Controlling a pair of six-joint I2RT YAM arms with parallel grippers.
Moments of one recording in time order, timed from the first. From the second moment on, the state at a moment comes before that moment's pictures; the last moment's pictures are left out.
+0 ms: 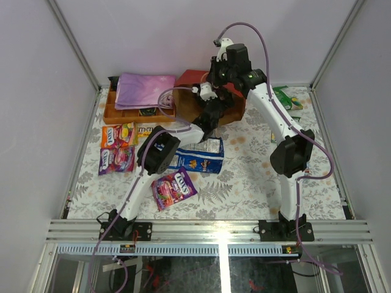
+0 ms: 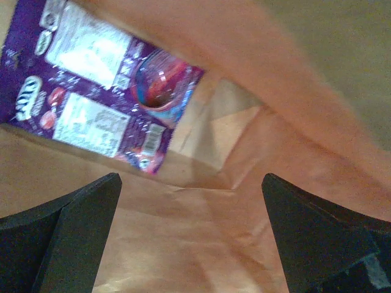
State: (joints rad) left arm -0.64 2.43 1.76 0.67 -0.54 -0.58; right arm 0.45 2.10 2.23 -0.56 -0.18 0.20
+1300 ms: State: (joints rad) left arm -0.53 2.72 2.12 0.28 -0.46 -1.79; right arm 0.43 2.06 2.15 -0.56 -0.21 0.29
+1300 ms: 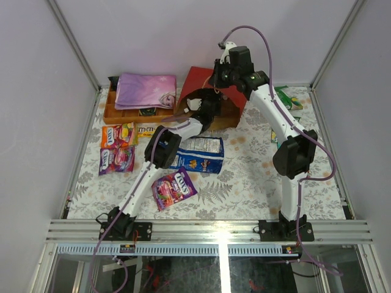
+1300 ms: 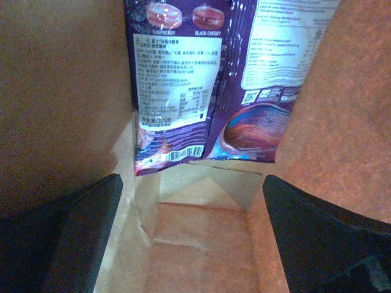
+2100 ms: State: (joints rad) left arm -0.50 2.93 2.50 0.19 -0.54 -1.82; right arm 0.44 2.06 2.09 -0.51 -0.30 0.35
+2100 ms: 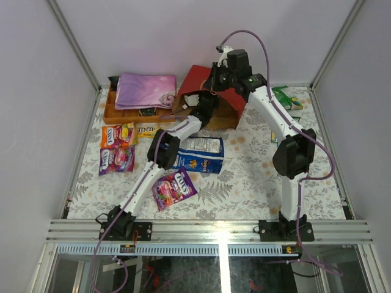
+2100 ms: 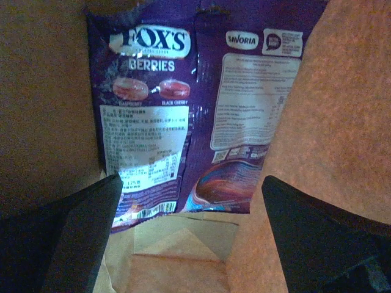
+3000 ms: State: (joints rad) left arm -0.37 2.94 2.46 0.31 -0.44 -1.52; right arm 0.51 1.99 1.99 -0.47 -0.35 0.39
